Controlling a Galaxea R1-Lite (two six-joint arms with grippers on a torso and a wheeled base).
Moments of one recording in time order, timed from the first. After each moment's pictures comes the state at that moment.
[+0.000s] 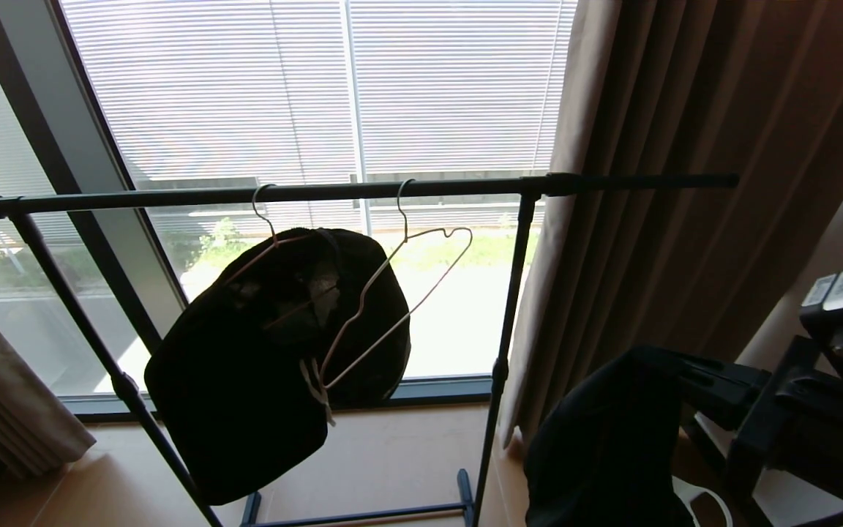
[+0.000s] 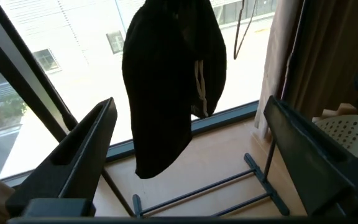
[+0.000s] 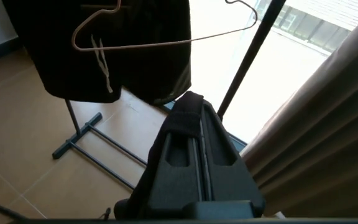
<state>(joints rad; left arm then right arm) -0.01 0.21 -0.18 0.02 -0.19 0.18 0.70 1.23 -0.44 -0.58 -0.11 -0.11</state>
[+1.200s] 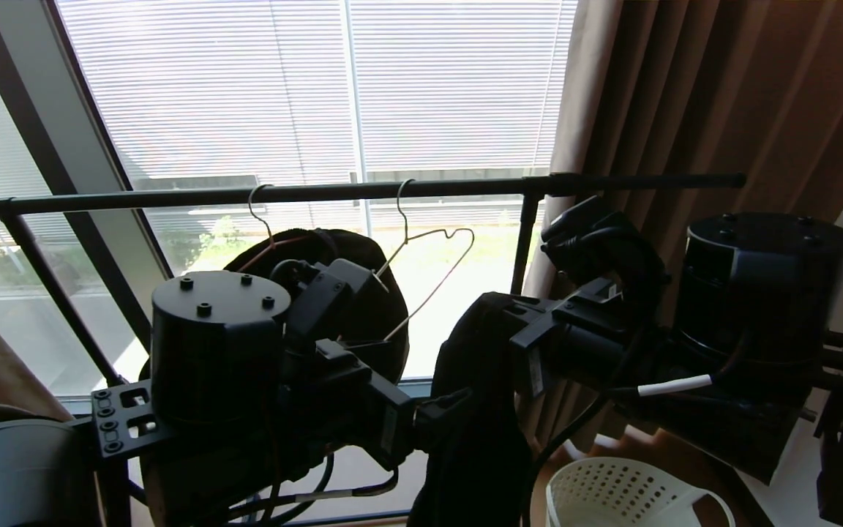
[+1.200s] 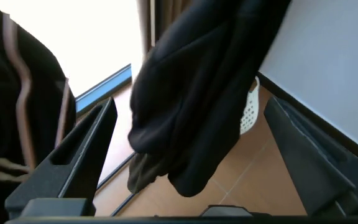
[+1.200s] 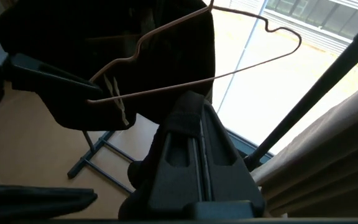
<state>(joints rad) -0.83 1.62 -0.71 -0.57 0.03 -0.08 0.85 1.64 -0.83 -0.58 -0.25 -0.02</state>
